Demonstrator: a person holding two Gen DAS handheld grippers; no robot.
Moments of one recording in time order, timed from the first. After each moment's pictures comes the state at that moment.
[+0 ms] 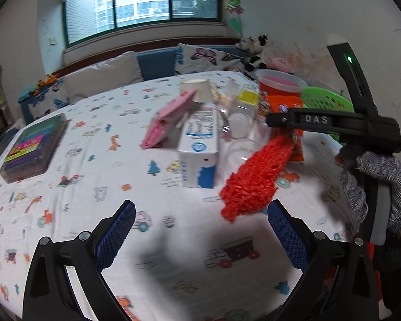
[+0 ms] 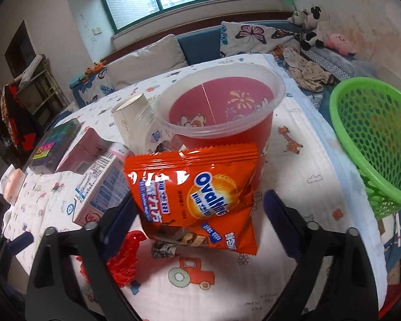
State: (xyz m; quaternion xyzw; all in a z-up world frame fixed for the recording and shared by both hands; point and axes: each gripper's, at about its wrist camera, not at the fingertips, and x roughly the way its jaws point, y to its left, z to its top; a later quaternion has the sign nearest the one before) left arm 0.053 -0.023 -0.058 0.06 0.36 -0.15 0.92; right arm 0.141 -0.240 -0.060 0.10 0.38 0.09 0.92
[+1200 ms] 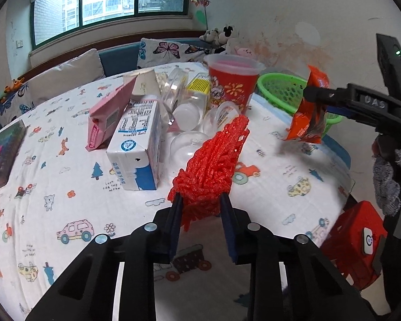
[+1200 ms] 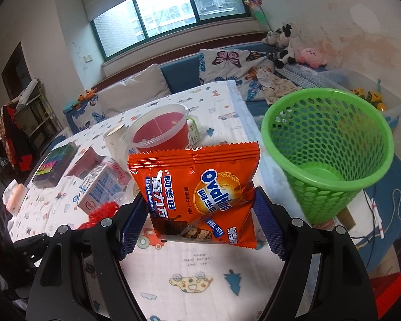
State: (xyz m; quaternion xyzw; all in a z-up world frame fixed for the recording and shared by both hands) left arm 0.054 -0.063 -0.068 0.06 0.37 -0.23 0.90; right arm 0.060 -0.311 -0.022 0.12 0.32 0.04 0.94
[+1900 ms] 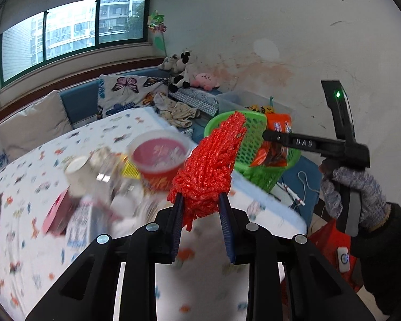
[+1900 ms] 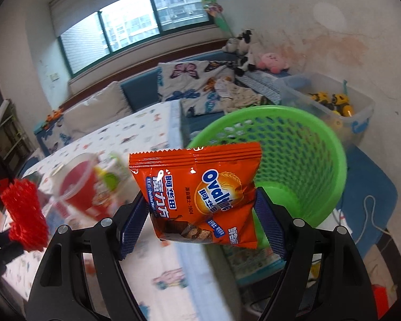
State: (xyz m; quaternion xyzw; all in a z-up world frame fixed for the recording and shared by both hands) left arm 0.083 -0.157 0.015 0.08 0.31 -0.33 0.89; right arm 0.091 -0.427 -0.013 0.13 0.31 -0.06 0.94
